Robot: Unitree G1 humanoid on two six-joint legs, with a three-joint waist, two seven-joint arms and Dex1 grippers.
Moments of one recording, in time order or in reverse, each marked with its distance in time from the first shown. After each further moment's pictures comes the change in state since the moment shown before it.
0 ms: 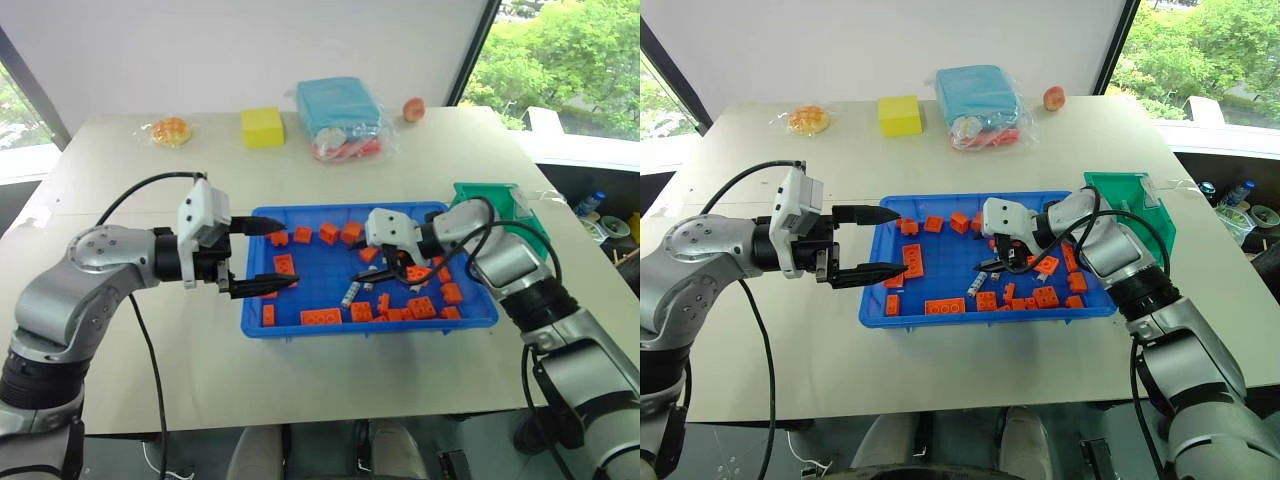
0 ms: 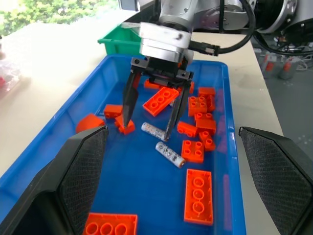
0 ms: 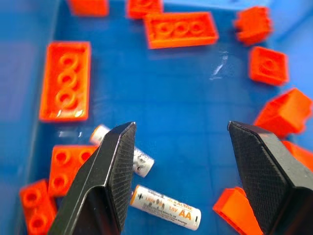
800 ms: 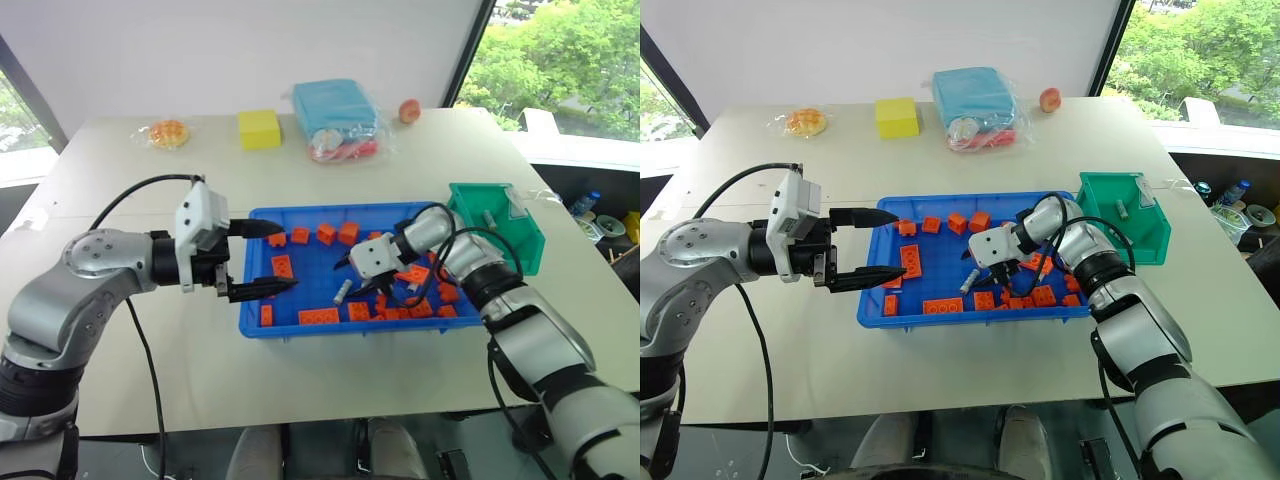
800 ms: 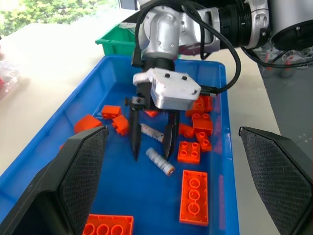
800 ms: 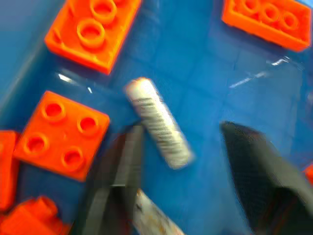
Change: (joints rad) left arm 0.009 0.016 0.010 -0.030 -0.020 0.011 0.020; right arm -0.108 0.201 0.021 0.479 -0.199 -0.554 0.090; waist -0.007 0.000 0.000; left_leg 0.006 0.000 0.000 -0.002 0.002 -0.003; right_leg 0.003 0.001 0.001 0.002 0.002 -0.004
